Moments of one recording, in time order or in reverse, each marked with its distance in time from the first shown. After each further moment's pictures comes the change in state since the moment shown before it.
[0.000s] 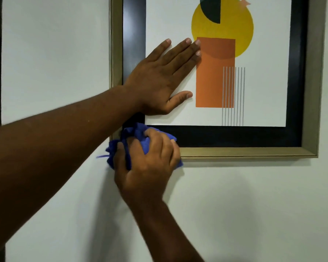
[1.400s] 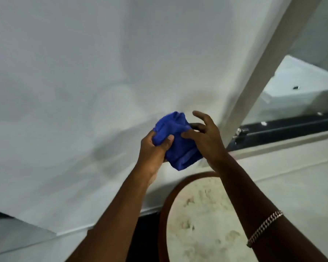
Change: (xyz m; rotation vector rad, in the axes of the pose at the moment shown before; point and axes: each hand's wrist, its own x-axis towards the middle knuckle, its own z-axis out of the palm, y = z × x) left_hand -0.129 0.580 -0.047 -2.106 -0.535 -1.778; right_hand -0.204 0.337 -0.345 0.344 -0.861 1.308
